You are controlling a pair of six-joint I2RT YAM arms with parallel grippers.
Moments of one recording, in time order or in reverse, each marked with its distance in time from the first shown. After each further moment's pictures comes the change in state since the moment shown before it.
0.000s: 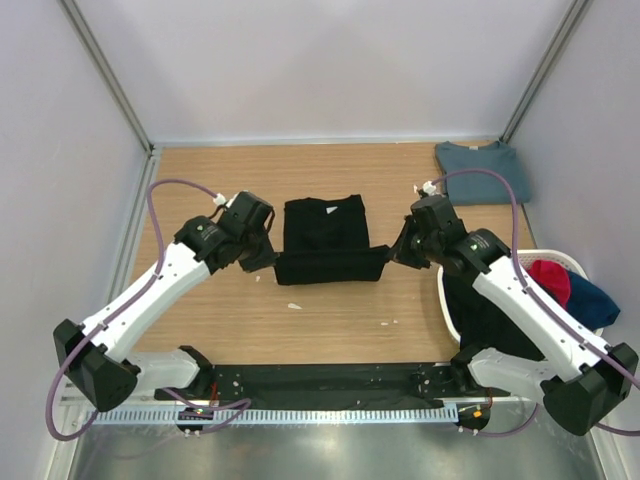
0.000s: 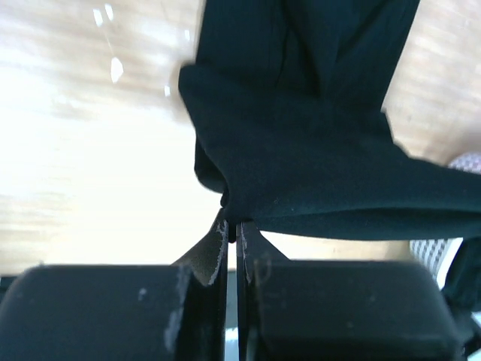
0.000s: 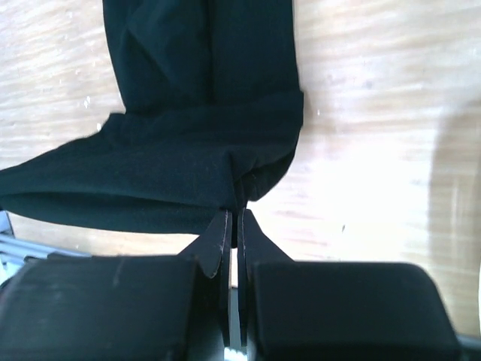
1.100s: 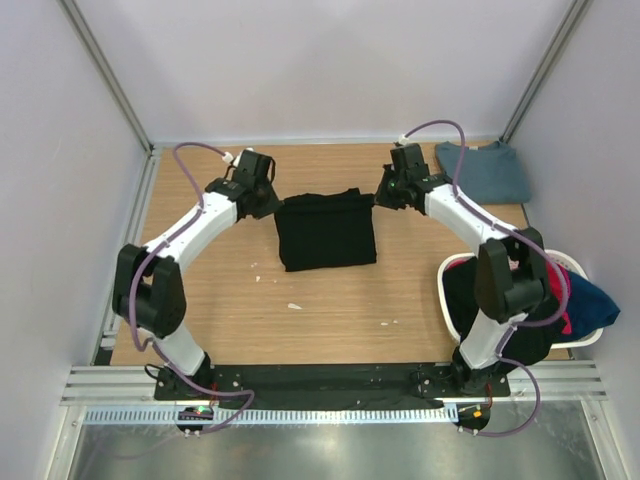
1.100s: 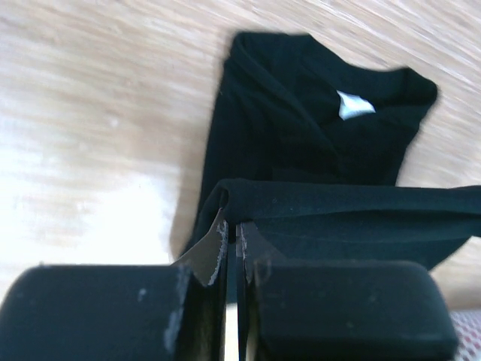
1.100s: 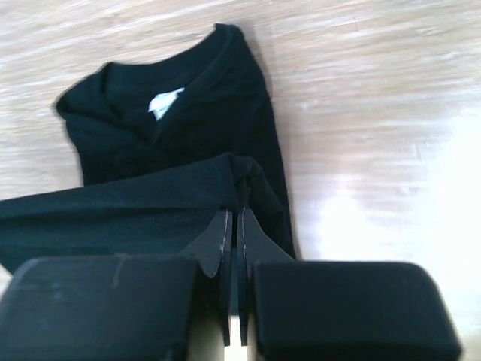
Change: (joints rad) left arm 0.265 0.443 0.148 0.458 0.010 0.211; right arm -0.213 0.652 0.299 0.413 -0.065 -0.208
